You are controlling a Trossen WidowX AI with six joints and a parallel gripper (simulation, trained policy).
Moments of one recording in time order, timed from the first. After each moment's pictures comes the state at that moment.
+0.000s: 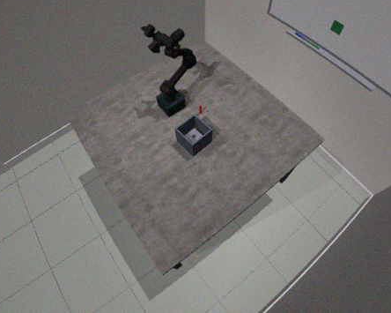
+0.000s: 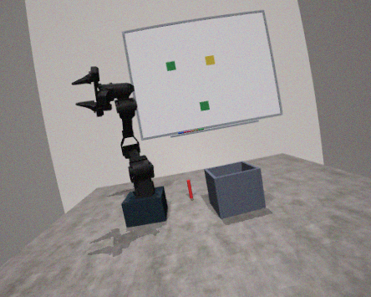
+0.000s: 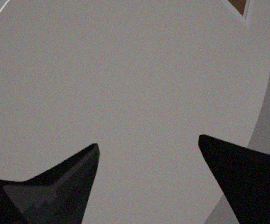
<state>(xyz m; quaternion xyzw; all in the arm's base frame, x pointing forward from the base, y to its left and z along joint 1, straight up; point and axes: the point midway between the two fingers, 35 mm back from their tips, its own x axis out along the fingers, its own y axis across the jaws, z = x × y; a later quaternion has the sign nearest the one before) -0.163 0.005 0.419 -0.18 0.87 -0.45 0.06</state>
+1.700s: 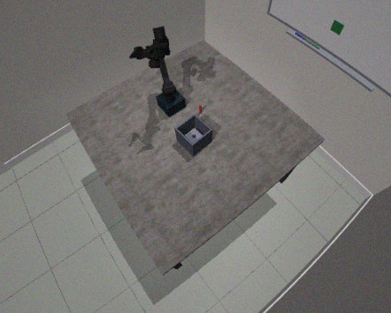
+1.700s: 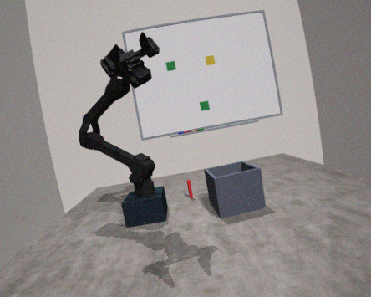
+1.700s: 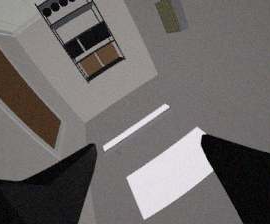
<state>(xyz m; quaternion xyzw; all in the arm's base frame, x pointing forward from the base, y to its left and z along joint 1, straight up) 0.081 -0.148 0.493 -0.80 0.55 -0.24 0.07</state>
